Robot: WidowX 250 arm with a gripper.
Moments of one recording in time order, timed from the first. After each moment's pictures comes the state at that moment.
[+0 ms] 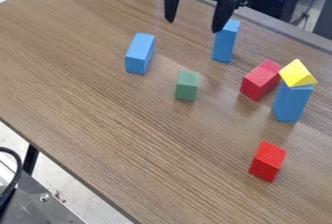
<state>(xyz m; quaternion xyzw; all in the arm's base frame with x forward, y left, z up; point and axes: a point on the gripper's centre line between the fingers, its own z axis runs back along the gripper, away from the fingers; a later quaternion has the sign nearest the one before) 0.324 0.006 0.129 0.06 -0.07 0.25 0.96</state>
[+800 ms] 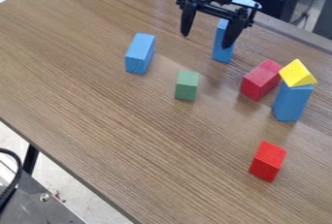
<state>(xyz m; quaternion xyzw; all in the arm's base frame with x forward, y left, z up) 0.350 0.002 0.089 0.07 0.02 0.22 0.97</state>
